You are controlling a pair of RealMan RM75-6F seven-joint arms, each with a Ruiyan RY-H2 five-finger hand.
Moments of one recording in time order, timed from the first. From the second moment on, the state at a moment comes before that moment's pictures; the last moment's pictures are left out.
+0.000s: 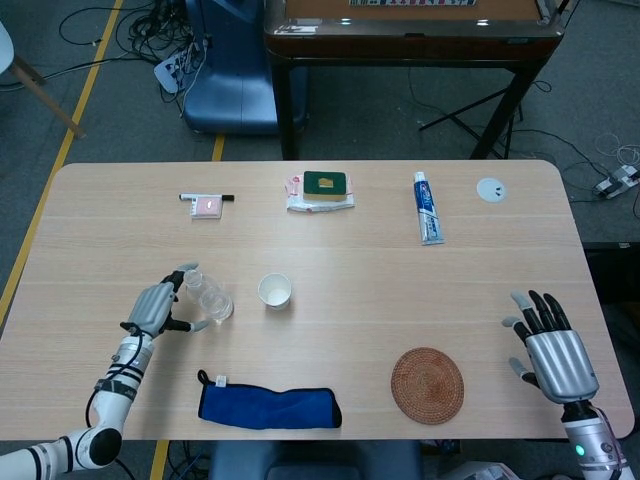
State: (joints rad) left arm -0.51 -1.49 -0.24 -1.52 1.02 0.99 0.08; right arm 0.14 -1.15 -0.05 -1.67 -1.55 1.47 -0.31
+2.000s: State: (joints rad) left arm -0.60 -1.63 -0.29 -1.46 0.85 1.05 0.14; right arm 0.11 -1.14 -0.01 -1.67 -1.57 1.44 -0.28
